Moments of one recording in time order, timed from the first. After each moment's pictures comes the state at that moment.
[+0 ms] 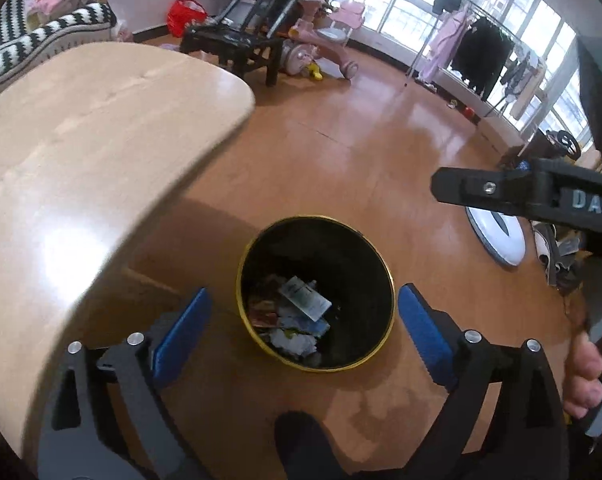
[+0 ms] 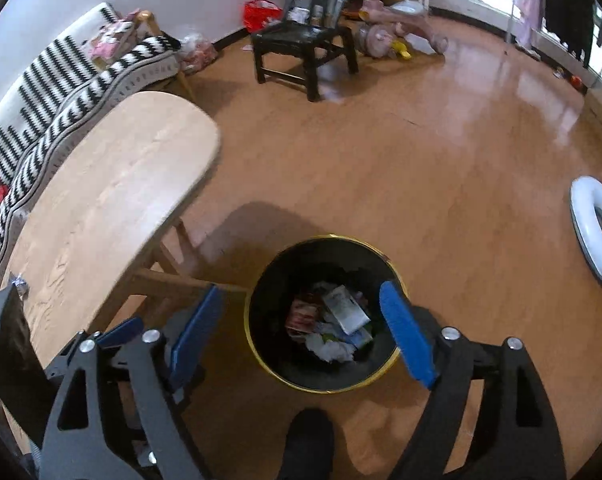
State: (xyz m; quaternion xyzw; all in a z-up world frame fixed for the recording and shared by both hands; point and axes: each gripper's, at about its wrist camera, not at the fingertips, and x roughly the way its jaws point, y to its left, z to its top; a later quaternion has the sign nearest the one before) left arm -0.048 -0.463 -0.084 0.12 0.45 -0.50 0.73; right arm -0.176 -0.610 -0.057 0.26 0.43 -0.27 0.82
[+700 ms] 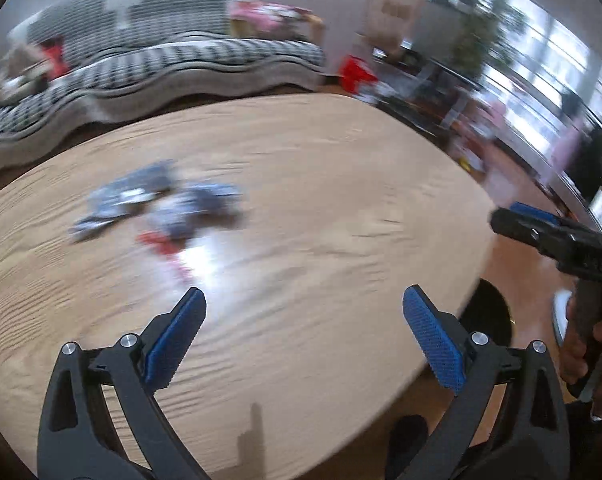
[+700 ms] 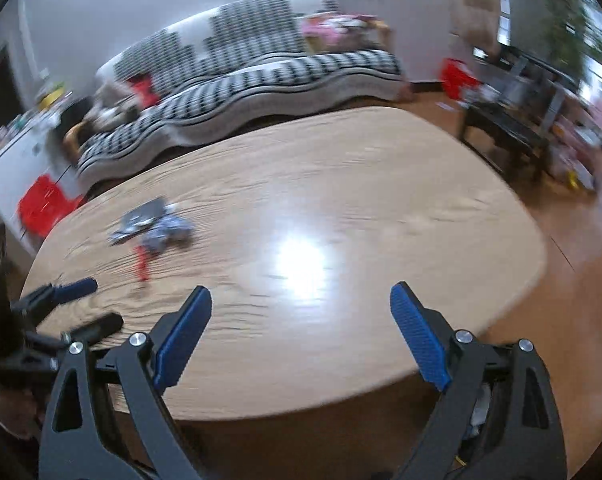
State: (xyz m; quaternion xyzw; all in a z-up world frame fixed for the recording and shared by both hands) left arm 0.060 -0.124 -0.011 0.02 0.41 -0.26 0.87; right arm 0.001 -0.358 0.001 0.10 0.37 0.00 0.92
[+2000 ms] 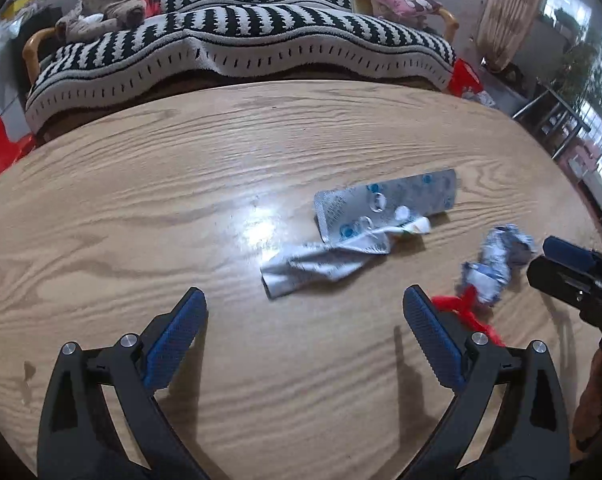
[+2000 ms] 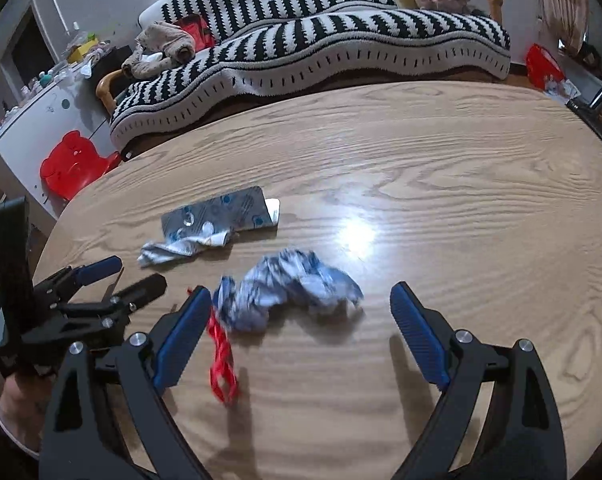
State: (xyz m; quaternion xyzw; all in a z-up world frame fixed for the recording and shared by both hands) left arm 0.233 0.001 -0.082 0.01 0.46 -0.12 0.88; right arm 0.198 -0.202 -0.070 0.09 0.44 0.09 0.89
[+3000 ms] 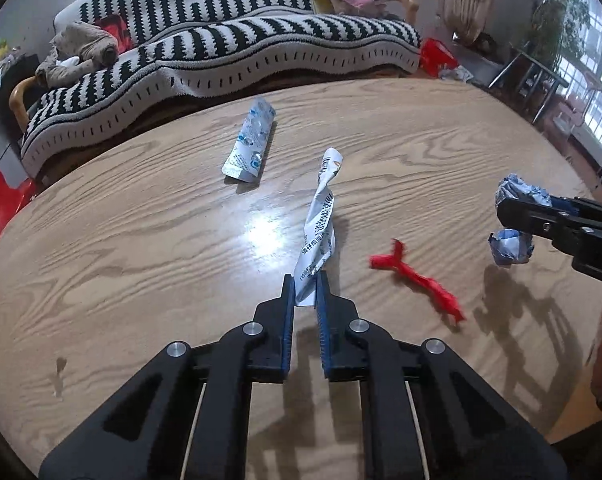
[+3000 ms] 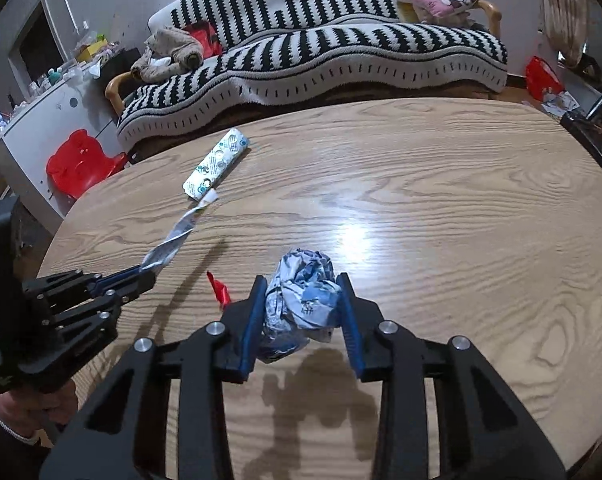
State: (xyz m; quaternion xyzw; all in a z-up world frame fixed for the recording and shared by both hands) left arm 0.178 -0.024 -0.046 0.07 0.44 -0.15 0.88; right arm 0.157 -0.213 -0.040 0.08 0.42 0.09 0.90
